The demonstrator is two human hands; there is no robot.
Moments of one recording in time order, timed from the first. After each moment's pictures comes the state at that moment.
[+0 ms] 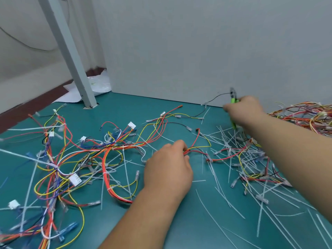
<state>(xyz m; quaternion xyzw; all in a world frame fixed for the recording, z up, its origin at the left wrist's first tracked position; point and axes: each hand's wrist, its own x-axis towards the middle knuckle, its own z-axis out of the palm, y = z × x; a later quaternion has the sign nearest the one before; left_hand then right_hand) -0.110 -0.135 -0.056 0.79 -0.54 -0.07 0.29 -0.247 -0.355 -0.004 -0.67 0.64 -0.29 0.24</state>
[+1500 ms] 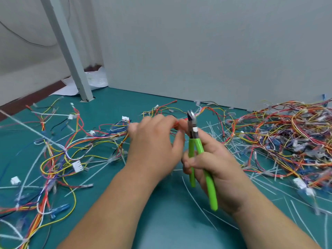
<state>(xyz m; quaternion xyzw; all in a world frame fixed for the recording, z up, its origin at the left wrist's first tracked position) -0.108 -0.124 -0.024 0.72 -0.58 0.13 0.36 -0.258 -0.157 -0.032 -0.60 0.18 -0.33 0.71</state>
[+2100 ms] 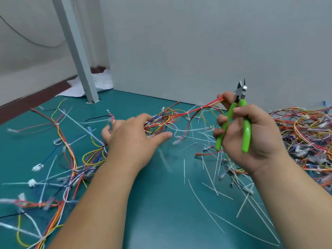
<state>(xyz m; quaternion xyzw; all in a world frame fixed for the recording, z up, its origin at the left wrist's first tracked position) -0.052 -0.118 -0.022 0.85 -0.44 0.02 0.30 -0.265 -0.209 0.018 -0.42 0.22 -0.47 0.74</state>
